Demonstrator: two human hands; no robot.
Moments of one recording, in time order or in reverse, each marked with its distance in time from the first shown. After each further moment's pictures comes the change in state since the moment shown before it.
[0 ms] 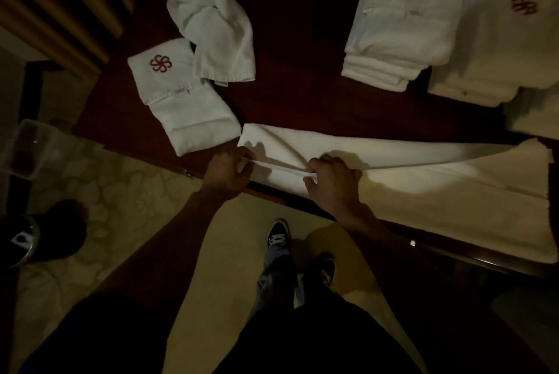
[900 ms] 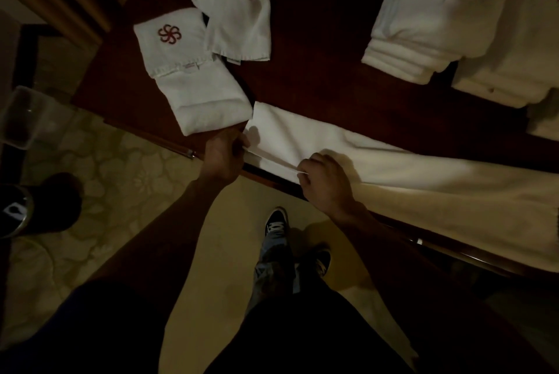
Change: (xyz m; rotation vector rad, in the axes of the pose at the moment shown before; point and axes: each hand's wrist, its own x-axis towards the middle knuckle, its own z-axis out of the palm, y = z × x) left_hand -0.007 -0.030 0.005 -0.097 0.140 -0.143; right_hand 0.004 -0.015 0.038 0.011 -0.005 -0.226
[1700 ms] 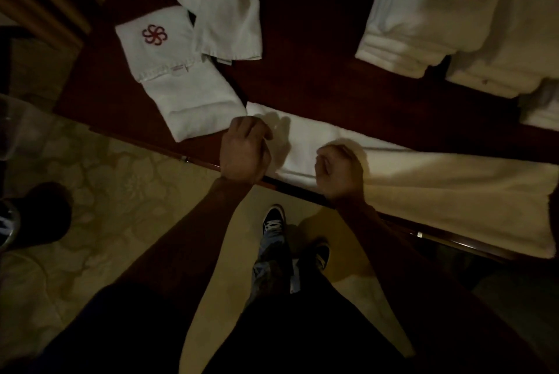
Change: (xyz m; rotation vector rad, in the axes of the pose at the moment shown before) left_hand 0.017 0.047 0.021 0.220 0.108 0.308; right_hand 0.002 0.023 0.003 0.233 0.351 0.163
